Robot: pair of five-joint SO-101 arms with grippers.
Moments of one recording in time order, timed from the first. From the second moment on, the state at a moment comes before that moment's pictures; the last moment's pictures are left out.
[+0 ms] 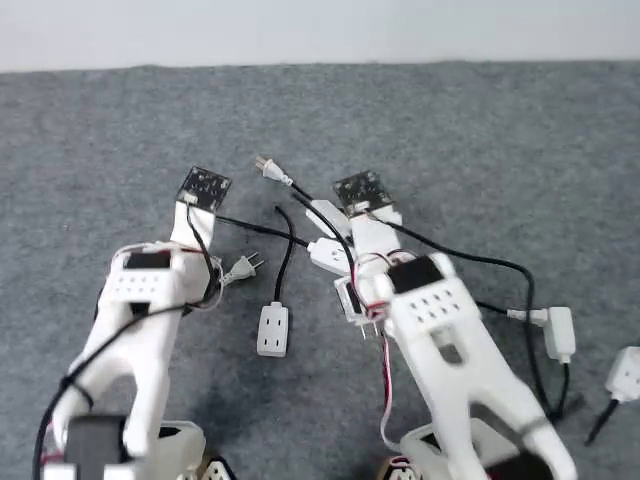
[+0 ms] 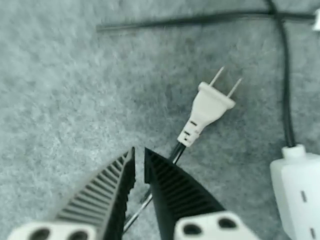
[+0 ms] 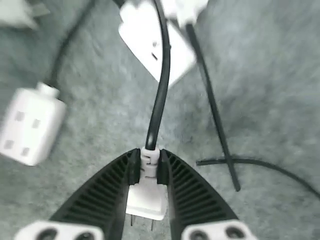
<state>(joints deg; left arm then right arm) -4.4 -11.6 46.7 50.3 -15.3 -23.2 -29.2 43.5 61.9 0.2</state>
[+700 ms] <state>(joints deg) 0.8 -3.2 41.4 59.5 -26.2 -40.6 -49.0 47.0 55.4 -1.5</state>
